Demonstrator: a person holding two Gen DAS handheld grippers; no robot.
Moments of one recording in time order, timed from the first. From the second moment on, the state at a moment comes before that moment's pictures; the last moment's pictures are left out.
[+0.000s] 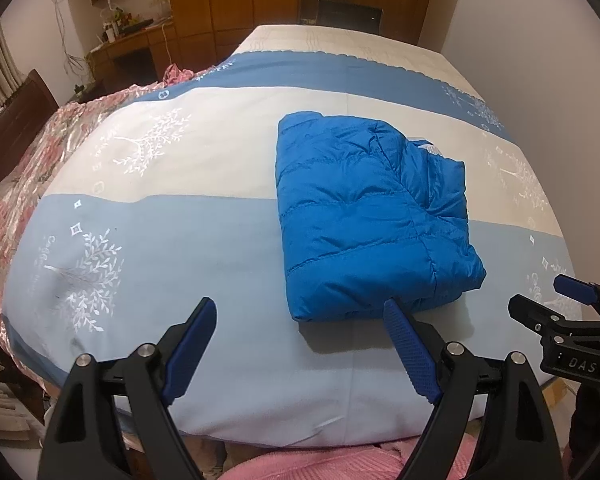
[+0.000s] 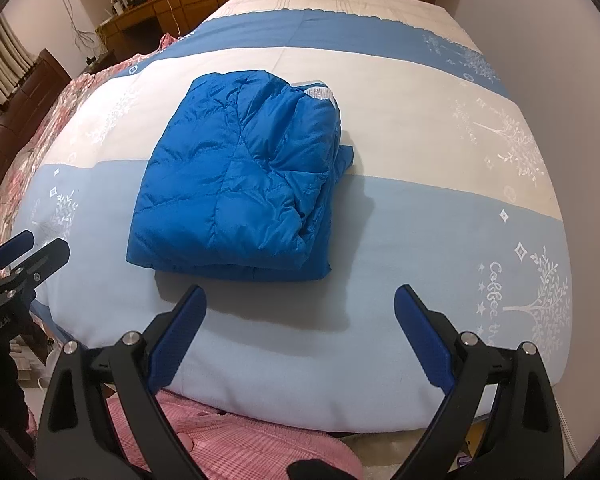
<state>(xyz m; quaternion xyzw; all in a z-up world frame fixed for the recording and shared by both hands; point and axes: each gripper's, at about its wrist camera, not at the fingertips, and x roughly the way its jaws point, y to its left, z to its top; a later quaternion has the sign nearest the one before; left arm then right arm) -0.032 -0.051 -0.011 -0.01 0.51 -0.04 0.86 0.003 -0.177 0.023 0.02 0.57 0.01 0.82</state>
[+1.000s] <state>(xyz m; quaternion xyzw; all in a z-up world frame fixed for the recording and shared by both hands) -0.035 -0.049 -0.016 0.00 0.52 -0.04 0.85 0.002 -0.176 0.022 0.01 0.57 0.01 0.82</state>
